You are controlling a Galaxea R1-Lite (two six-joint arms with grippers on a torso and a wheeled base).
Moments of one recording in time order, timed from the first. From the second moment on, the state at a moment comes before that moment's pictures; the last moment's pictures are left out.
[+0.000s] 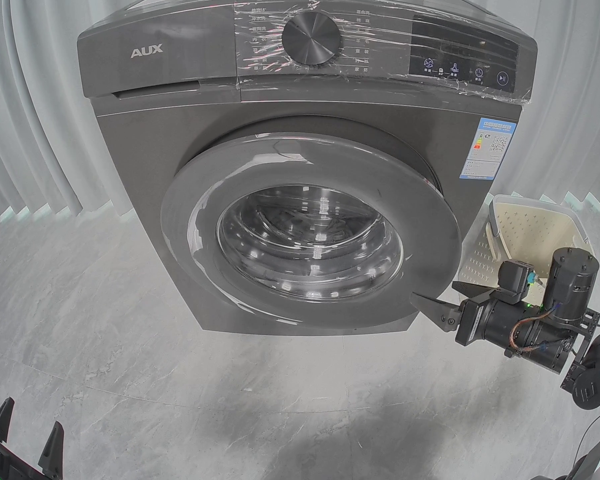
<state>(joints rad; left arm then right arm) 0.00 0.02 -0.02 -0.01 0.01 -0.04 0.49 1.66 -0.37 -1.10 0.07 0.26</state>
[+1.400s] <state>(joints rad) 0.00 0.02 -0.02 -0.01 0.01 -0.04 0.59 1.66 -0.34 -1.27 -0.02 0.25</state>
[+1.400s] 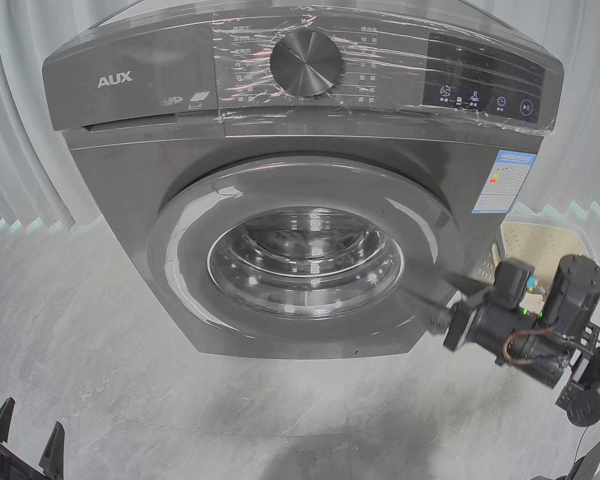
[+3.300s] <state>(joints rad) 0.00 0.02 -0.02 -0.01 0.00 -0.04 0.19 0.45 -0.02 -0.45 0.06 0.00</state>
